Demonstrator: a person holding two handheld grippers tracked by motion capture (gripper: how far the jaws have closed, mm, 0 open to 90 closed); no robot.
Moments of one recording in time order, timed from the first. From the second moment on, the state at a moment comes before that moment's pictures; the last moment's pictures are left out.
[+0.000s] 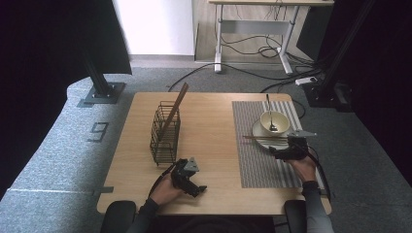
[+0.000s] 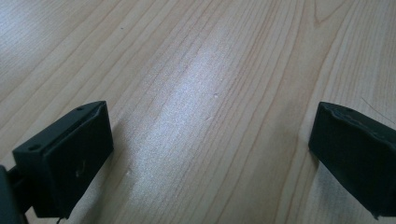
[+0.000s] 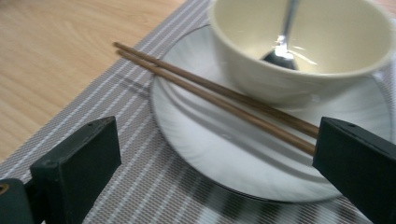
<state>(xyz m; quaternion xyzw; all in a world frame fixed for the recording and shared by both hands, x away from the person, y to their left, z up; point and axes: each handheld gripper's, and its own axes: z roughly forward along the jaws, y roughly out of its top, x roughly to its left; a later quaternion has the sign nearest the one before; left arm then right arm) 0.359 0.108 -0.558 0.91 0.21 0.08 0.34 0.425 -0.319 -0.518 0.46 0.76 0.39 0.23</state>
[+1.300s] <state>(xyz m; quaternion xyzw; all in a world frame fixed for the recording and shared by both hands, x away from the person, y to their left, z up) 0.359 0.107 -0.559 0.91 0.21 0.08 0.34 0.441 -0.270 -0.548 0.41 0.80 0.38 0.21</state>
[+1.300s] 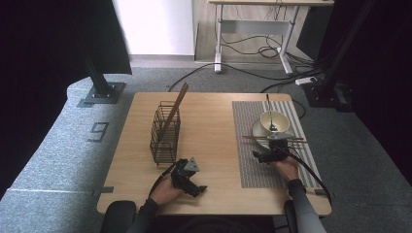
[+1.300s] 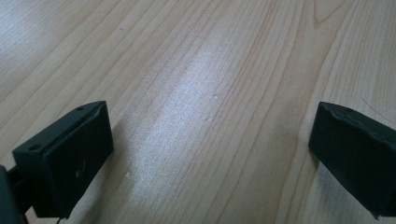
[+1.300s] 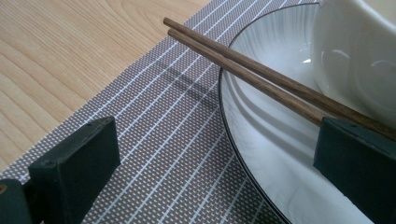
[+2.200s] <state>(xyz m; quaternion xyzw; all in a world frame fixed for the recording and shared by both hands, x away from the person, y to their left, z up) 0.359 0.107 -0.558 0.91 0.21 0.08 0.34 0.442 -0.304 -0.550 0.46 0.78 0.36 0.22</state>
